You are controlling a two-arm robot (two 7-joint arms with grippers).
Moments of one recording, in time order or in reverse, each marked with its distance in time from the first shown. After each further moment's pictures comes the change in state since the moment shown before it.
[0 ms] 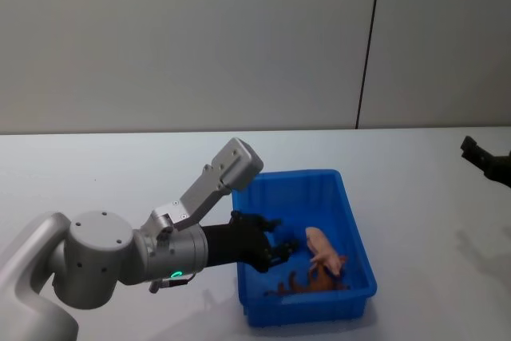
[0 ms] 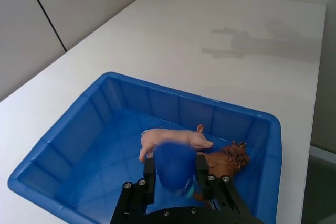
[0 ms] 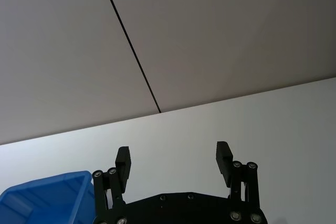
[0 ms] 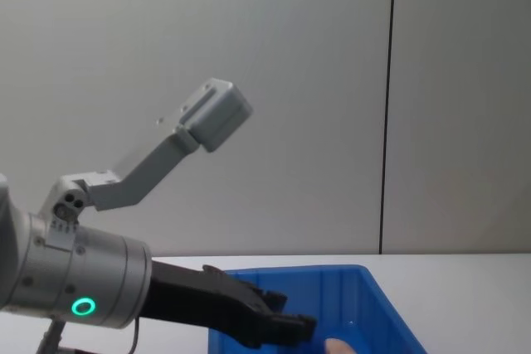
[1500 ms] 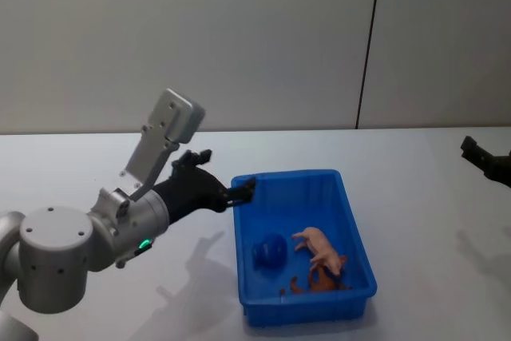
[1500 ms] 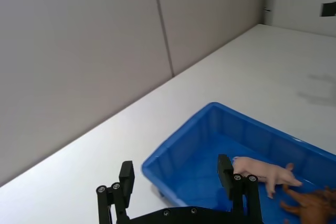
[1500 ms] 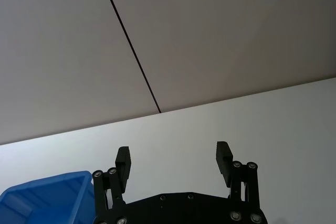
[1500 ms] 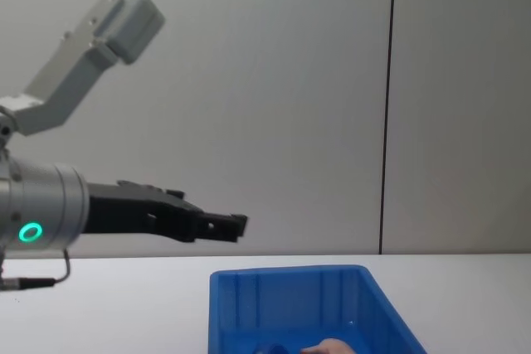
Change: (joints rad) left arm 0.080 0.069 -0.072 -0.188 -0.143 0.006 0.397; right arm 0.000 0.000 0.000 0.000 0.000 0.000 0.000
